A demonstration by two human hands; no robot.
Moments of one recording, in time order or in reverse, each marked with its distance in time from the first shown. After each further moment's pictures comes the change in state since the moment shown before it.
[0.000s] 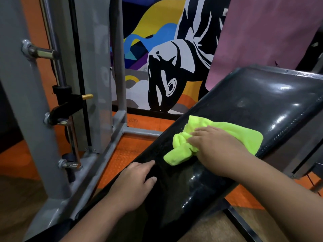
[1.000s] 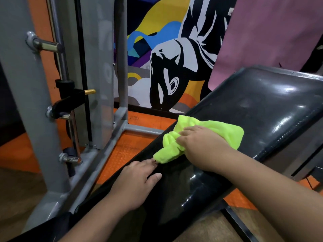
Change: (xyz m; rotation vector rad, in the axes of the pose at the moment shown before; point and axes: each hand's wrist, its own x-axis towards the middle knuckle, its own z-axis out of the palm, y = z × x) left_hand -0.004 0.002 0.007 0.040 -0.020 0.031; right_hand 0.031 -0.009 0.020 -0.032 -0.032 -0.108
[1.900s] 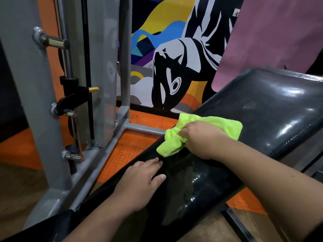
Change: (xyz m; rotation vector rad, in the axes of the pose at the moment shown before) left_hand -0.001 0.002 -0.002 0.009 -0.048 -0.026; right_hand 0.033 0.008 -0.003 0.055 -0.088 0.057
